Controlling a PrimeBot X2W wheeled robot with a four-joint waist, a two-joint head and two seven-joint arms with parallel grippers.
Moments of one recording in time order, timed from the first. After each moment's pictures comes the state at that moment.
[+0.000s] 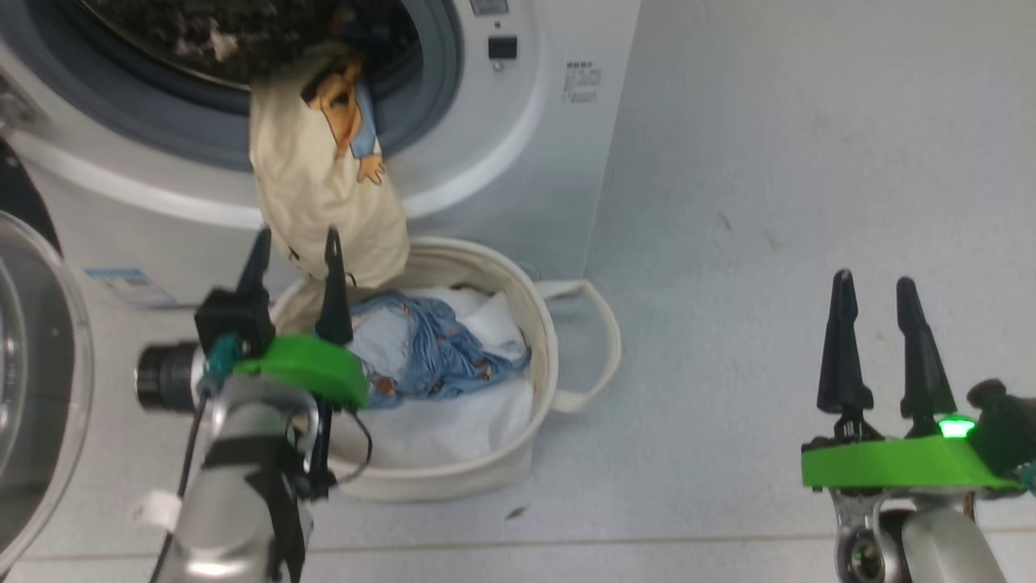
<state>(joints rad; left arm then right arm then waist) -0.61 0.03 -0.12 0.65 -0.13 0.10 -0.26 -0.11 -0.05 0.04 -0.04 0.35 0.12 -0.26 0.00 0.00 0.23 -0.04</state>
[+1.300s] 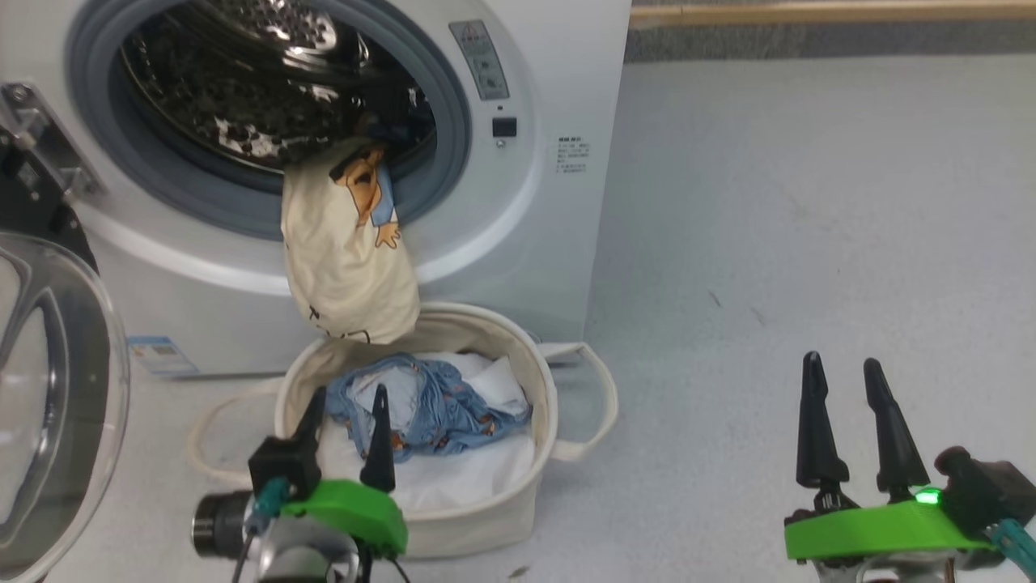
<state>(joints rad) -0.28 0.04 -0.25 0.55 -0.26 0.15 -0.26 0.03 -0.05 0.08 -0.03 0.36 0.12 -0.26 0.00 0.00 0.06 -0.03</state>
